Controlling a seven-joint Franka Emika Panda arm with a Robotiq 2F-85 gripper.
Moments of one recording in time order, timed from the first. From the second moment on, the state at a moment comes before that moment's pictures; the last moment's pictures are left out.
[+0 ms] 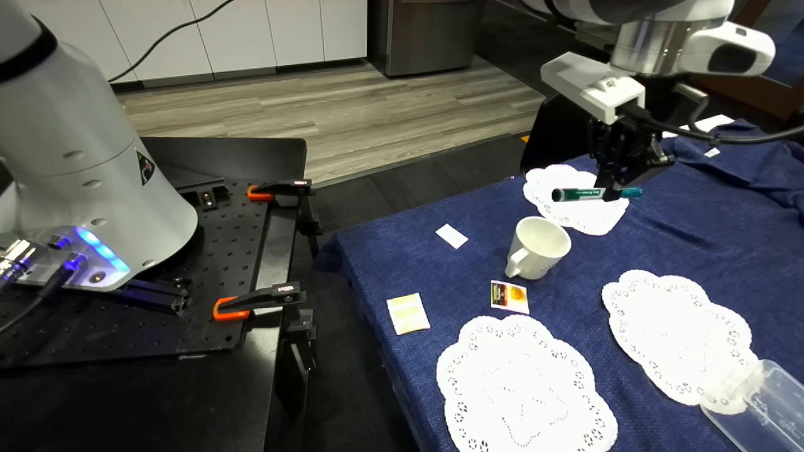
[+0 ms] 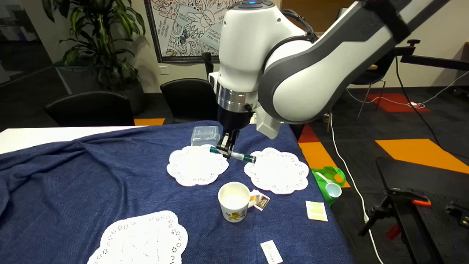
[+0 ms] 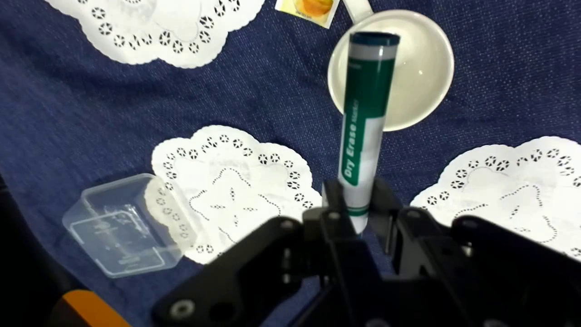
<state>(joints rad) 0.04 0.45 -0.07 -2.01 -0.18 2.66 0.09</state>
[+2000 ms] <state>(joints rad) -0.78 0.64 0.73 -1.98 0.22 2.52 -1.36</state>
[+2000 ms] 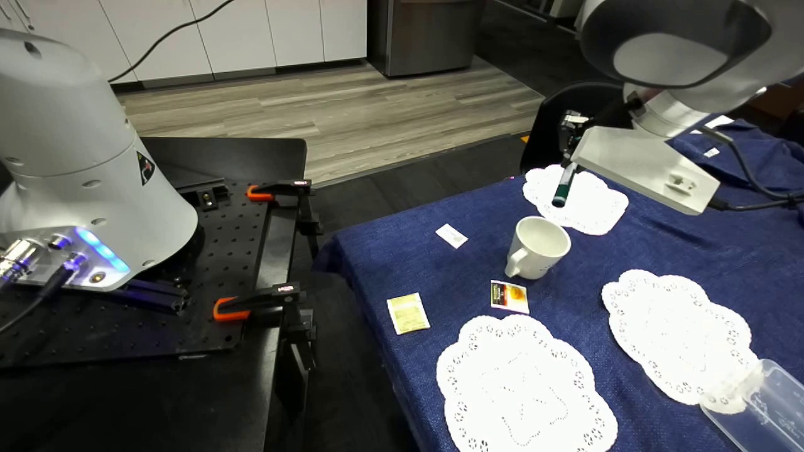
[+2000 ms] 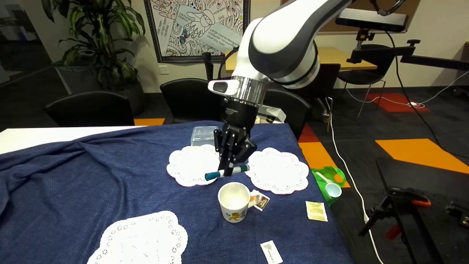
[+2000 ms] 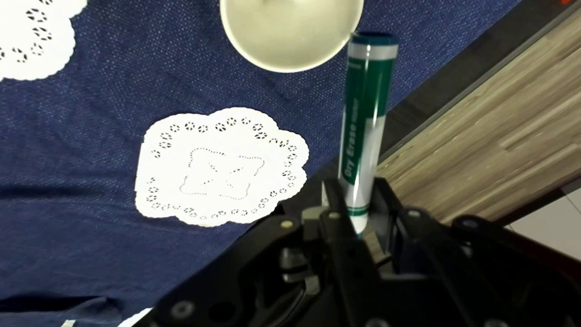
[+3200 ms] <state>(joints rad) -0.66 0.66 0.52 -1.84 0.57 2.26 -2.00</state>
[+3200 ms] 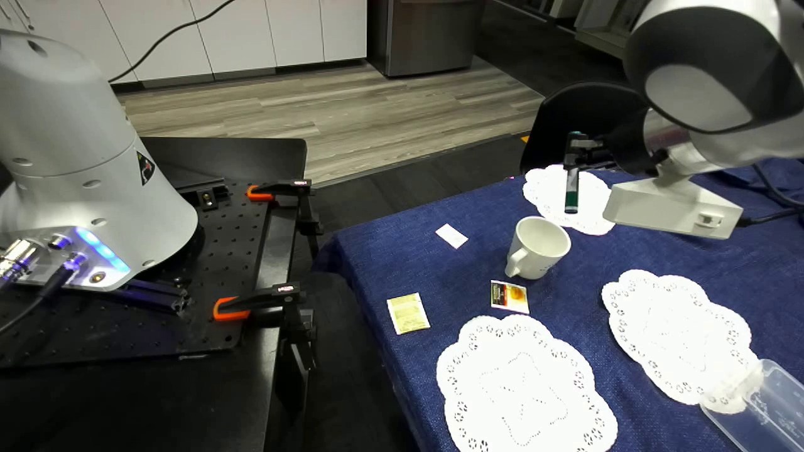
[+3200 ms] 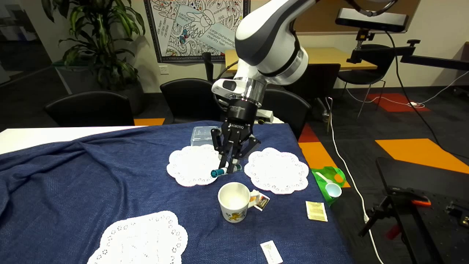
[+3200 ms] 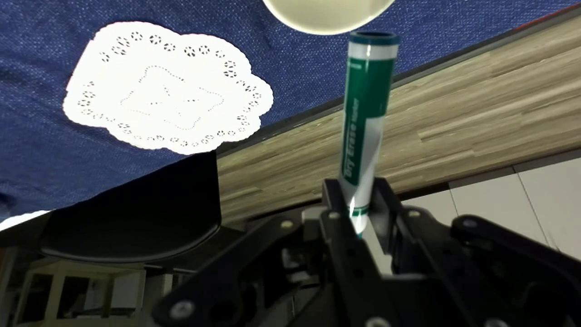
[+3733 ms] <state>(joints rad) -0.52 0.73 0.33 -1.75 0.79 2.08 -2.22</state>
